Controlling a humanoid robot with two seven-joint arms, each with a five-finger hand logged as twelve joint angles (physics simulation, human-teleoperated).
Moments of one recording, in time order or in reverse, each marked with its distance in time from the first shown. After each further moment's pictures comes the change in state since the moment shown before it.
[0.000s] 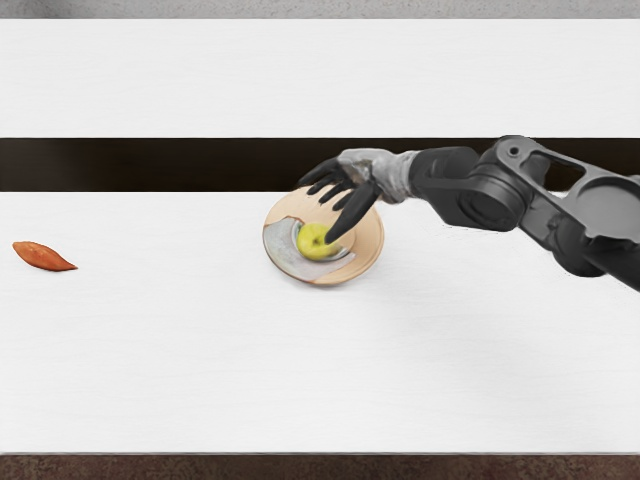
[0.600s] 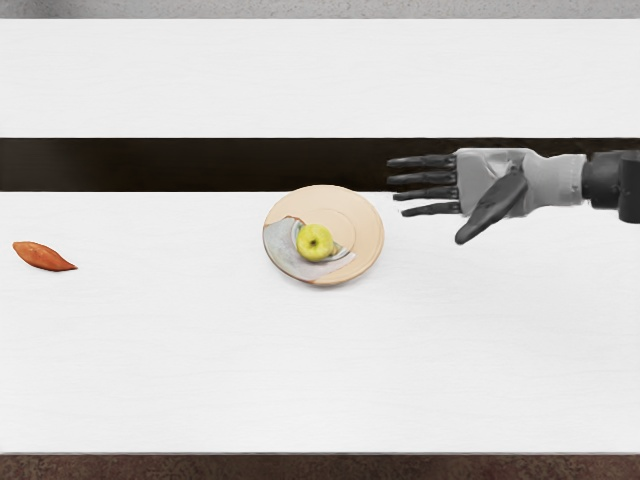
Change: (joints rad) left arm 0.000 0.000 0.000 0.000 0.000 0.000 0.000; right arm -0.154 -0.471 0.082 0.021 0.830 0.461 0.001
